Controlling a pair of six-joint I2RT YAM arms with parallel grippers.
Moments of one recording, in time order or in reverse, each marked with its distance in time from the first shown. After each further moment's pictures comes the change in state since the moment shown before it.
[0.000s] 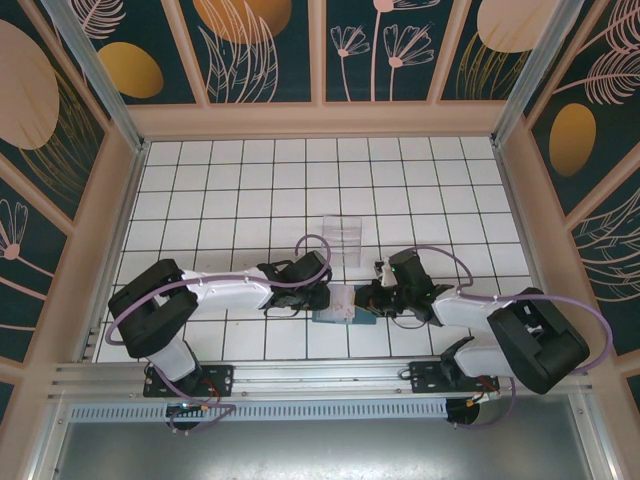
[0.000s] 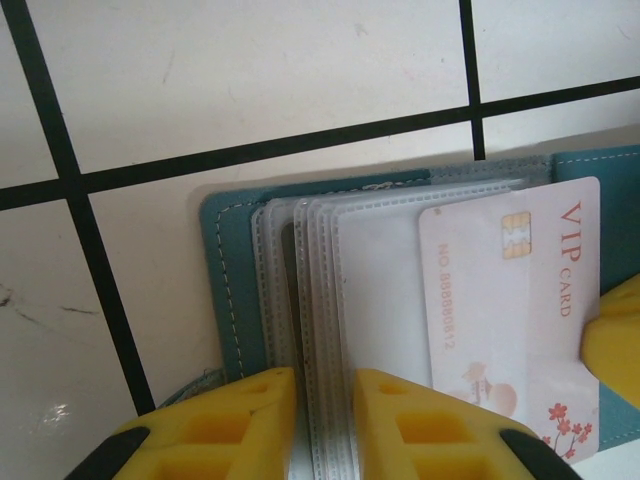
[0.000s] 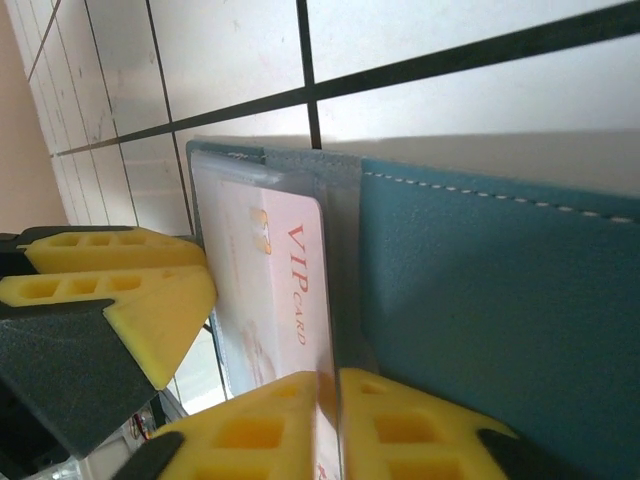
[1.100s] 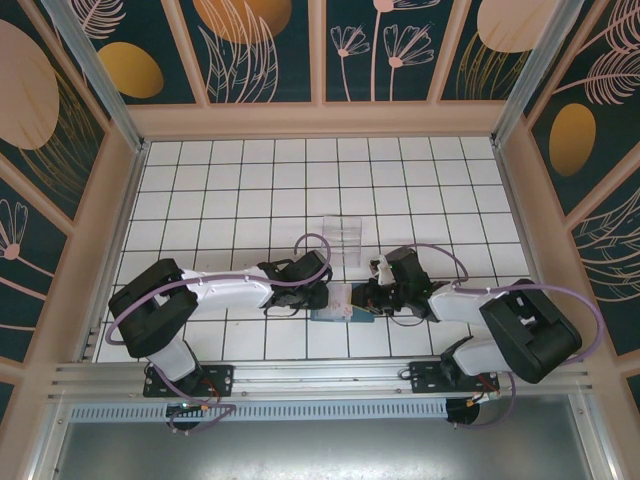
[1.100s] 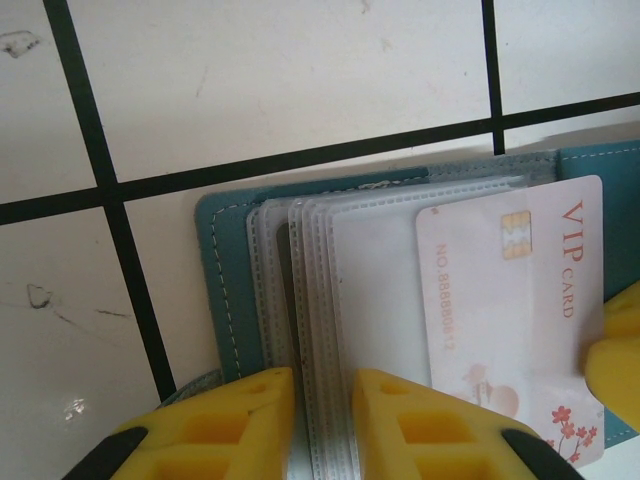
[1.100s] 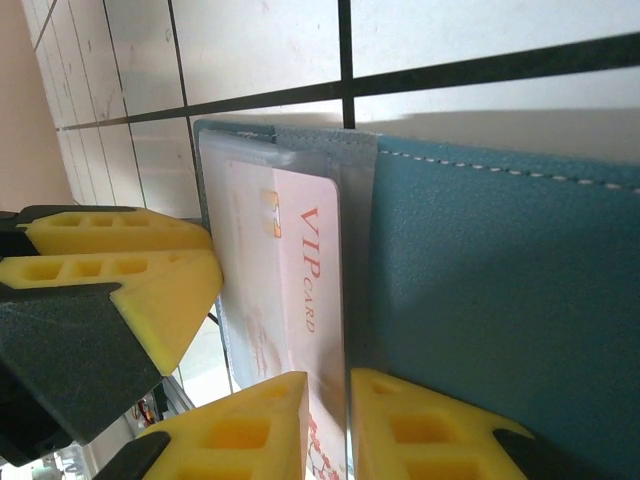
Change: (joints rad) left arm 0.000 0.001 0.011 -0.027 -0.023 0.000; right arm -0.001 0.060 0.027 0.023 -0.054 -0.047
